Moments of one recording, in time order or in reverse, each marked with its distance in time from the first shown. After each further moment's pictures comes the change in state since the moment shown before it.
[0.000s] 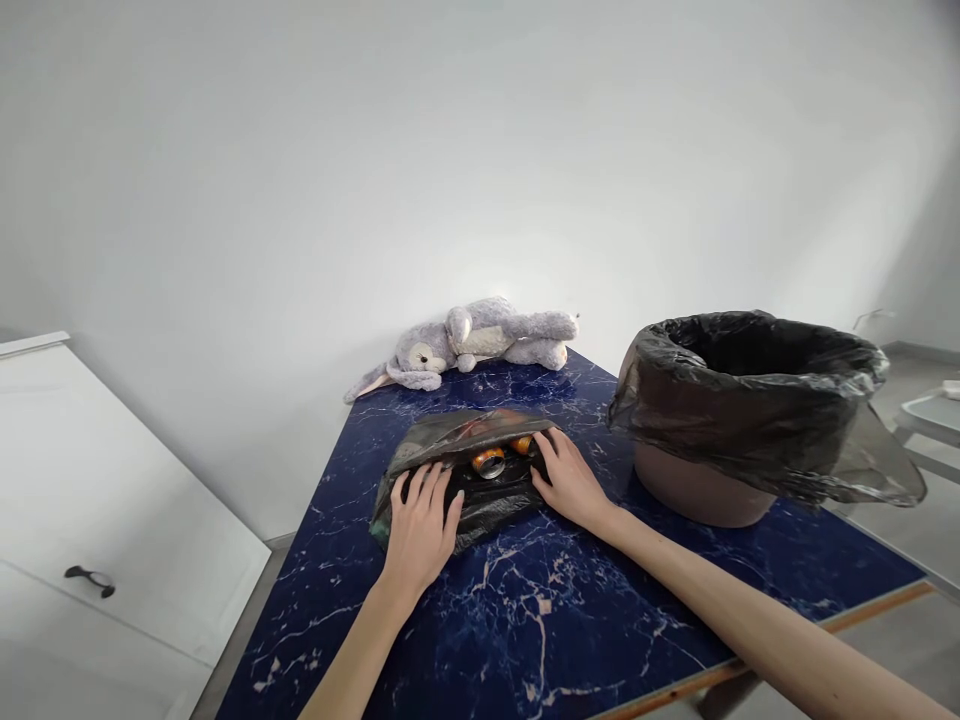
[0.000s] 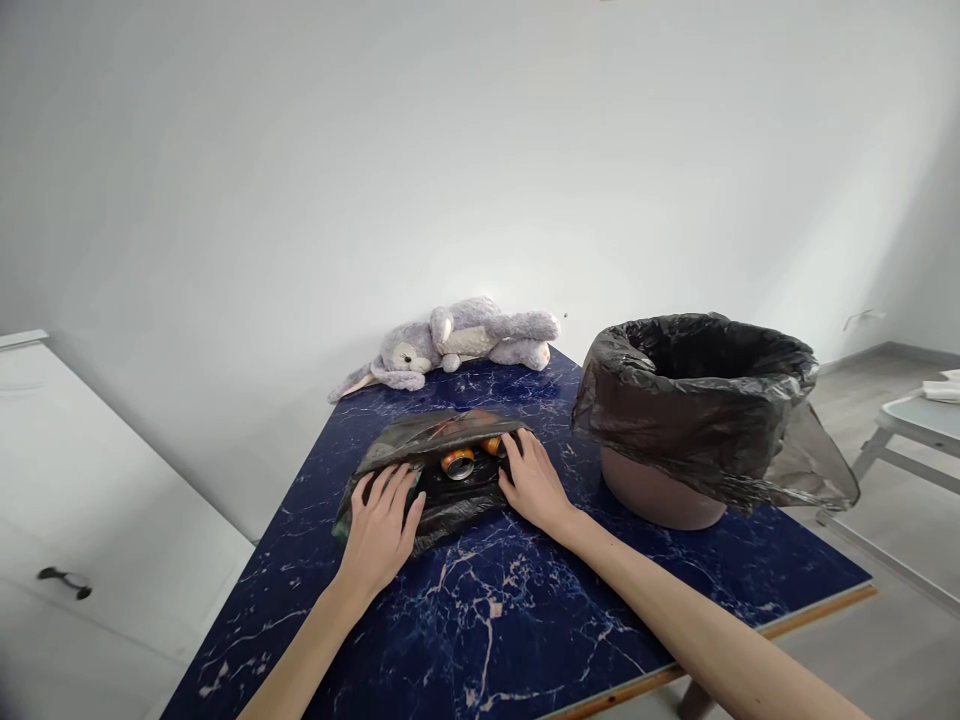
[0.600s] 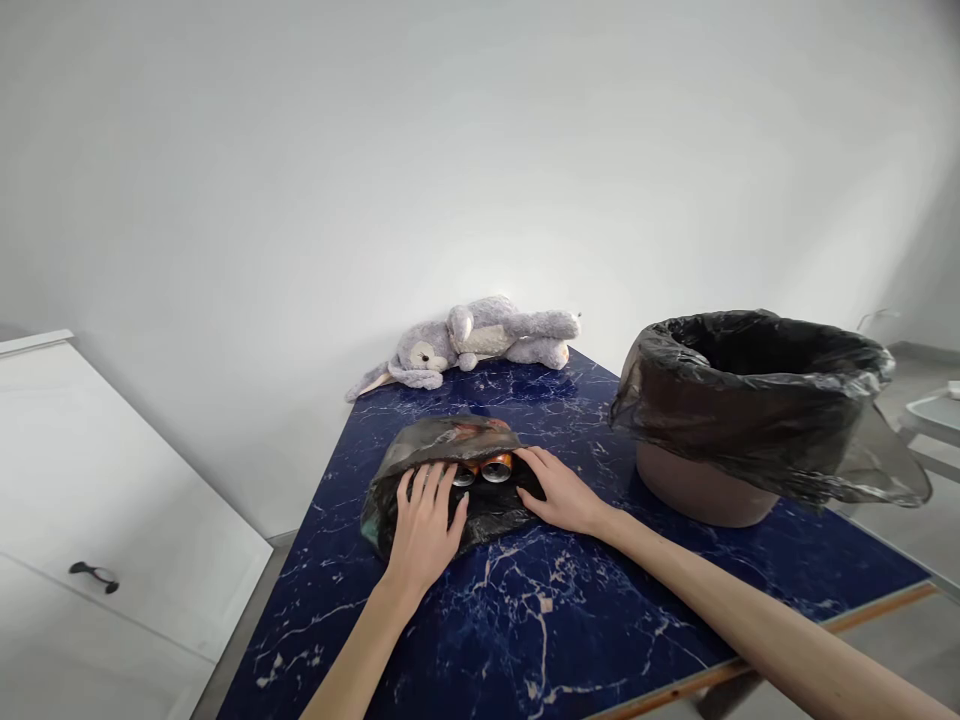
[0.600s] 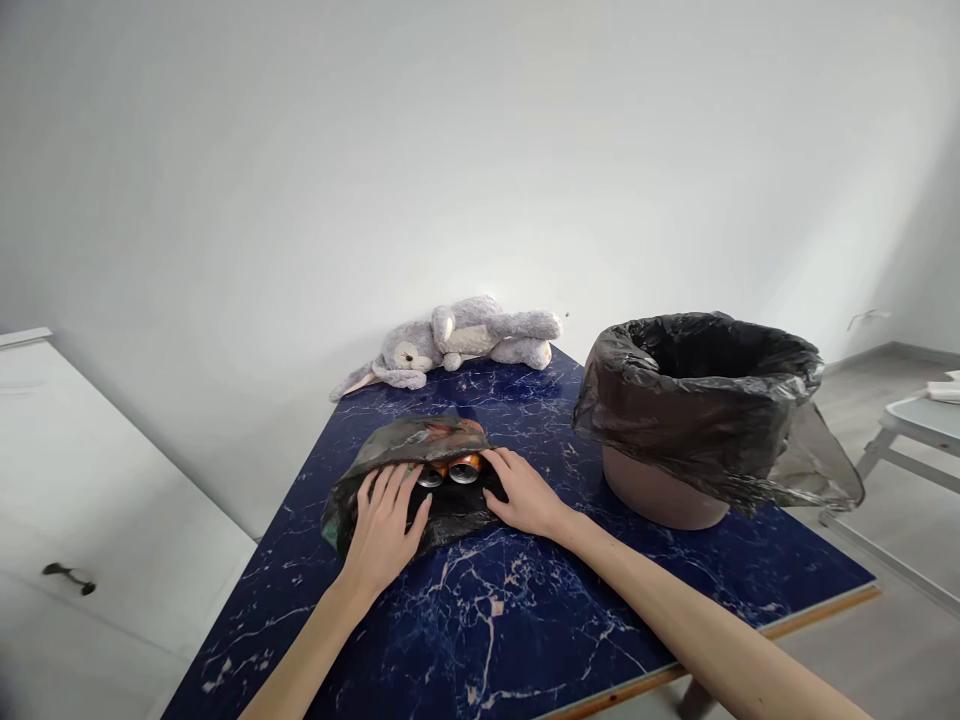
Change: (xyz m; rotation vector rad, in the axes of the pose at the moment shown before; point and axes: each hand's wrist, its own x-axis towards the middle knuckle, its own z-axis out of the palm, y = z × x) left_hand 0.000 0.003 0.002 -0.006 0.036 0.027; right_hand 0.000 -0.019 -0.016 0.249 -0.224 -0.139
